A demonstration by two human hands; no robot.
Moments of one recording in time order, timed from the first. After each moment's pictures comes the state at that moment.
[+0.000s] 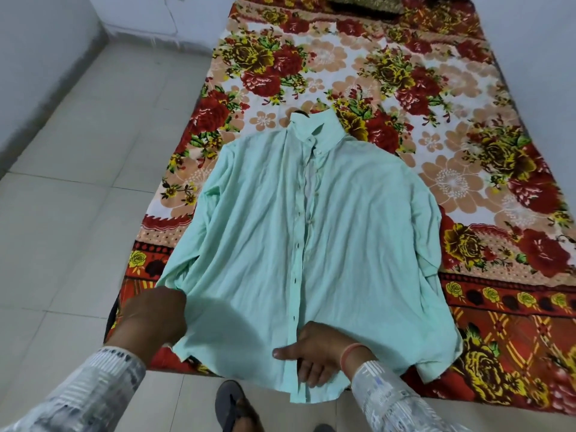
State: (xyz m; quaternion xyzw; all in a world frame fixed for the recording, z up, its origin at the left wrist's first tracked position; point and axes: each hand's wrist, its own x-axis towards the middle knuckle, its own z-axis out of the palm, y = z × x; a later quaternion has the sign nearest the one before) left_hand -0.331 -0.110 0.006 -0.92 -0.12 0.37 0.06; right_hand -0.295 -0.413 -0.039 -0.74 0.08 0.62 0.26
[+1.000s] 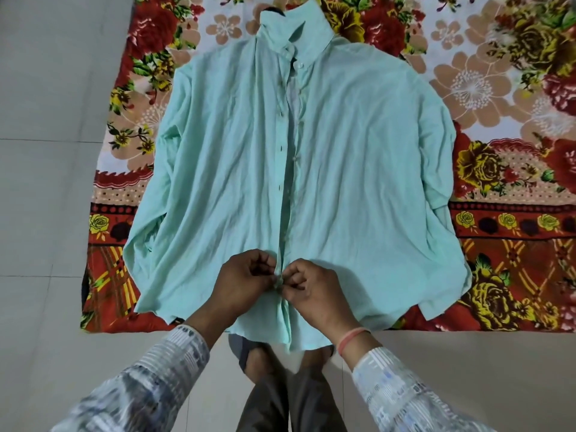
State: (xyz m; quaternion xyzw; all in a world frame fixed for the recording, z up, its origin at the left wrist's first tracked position) left_hand -0.322 -0.242 -0.076 -0.76 -0.24 0.26 -0.54; right_hand -0.322 -0.426 -0.079 -0.84 0.05 0.28 0.45
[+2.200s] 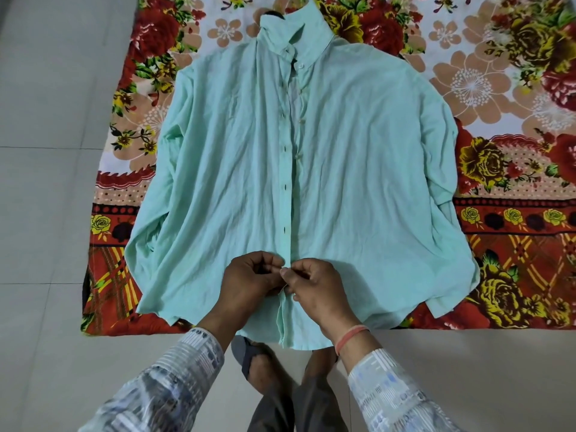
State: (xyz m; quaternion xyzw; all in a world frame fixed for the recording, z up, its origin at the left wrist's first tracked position) left_hand -0.334 -0.252 -0.091 -0.65 -0.30 0.22 -0.66; right_hand -0.326 -0.409 -0.080 -0.79 0.19 0.27 0.52
